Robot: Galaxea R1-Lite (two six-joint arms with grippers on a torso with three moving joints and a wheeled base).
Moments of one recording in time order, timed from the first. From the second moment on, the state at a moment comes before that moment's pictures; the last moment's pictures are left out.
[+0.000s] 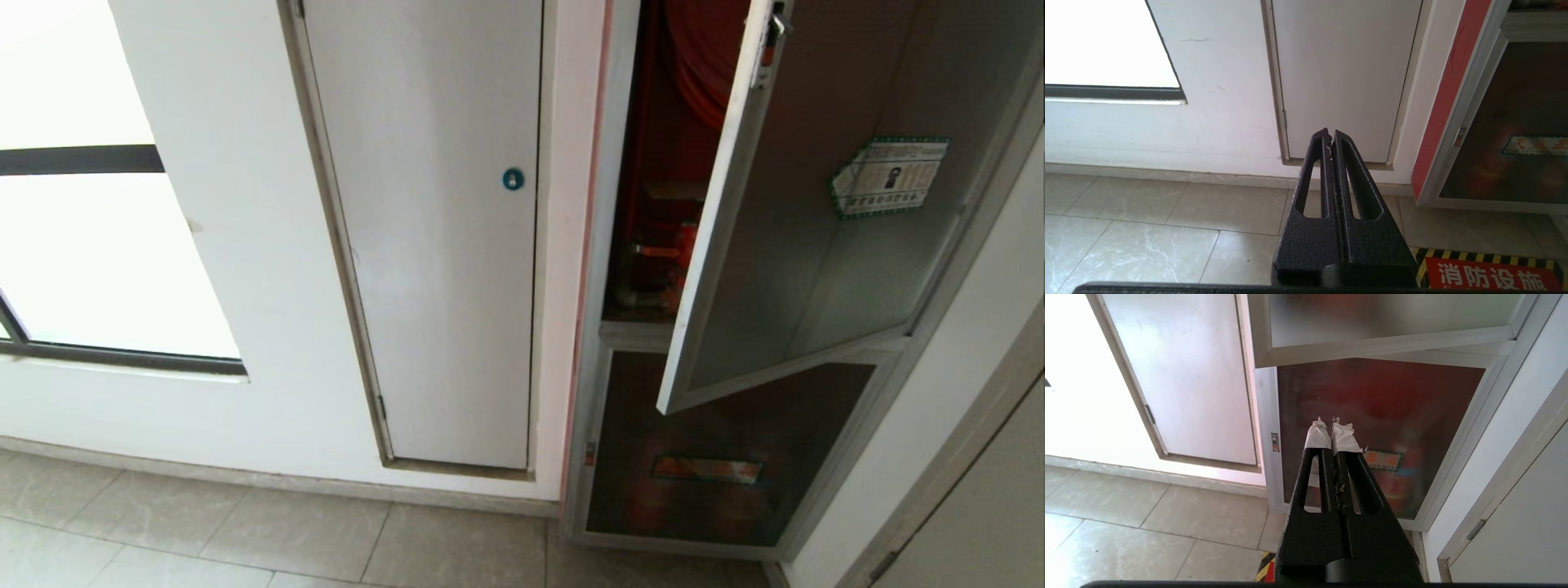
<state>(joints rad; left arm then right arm) -0.01 0.00 0.00 0.01 -0.01 0.02 0.01 0.00 0.00 -0.01 0.02 0.00</state>
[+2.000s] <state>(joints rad) -0.01 0.00 0.00 0.01 -0.01 0.02 0.07 0.86 -0.78 0.09 0.43 0.01</state>
